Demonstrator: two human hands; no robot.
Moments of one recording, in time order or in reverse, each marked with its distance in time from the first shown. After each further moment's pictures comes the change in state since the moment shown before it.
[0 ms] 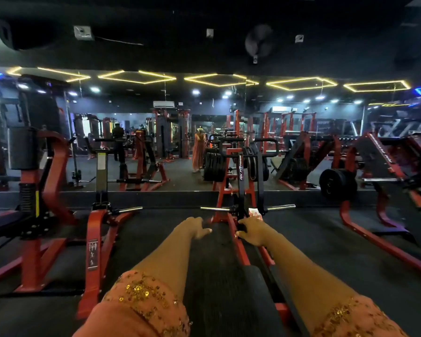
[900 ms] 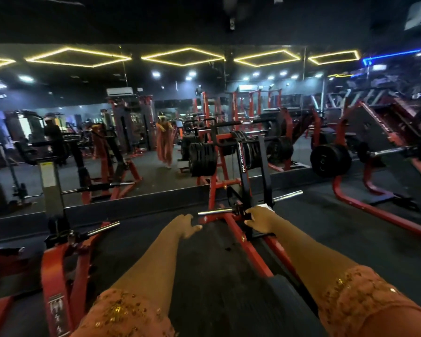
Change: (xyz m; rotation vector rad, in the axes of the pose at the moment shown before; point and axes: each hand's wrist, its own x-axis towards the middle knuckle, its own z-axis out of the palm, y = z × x) left_hand 0.410 -0.226 -0.071 0.052 -0.025 0.133; right_hand 0.422 -0.023 0.056 0.002 0.068 0.243
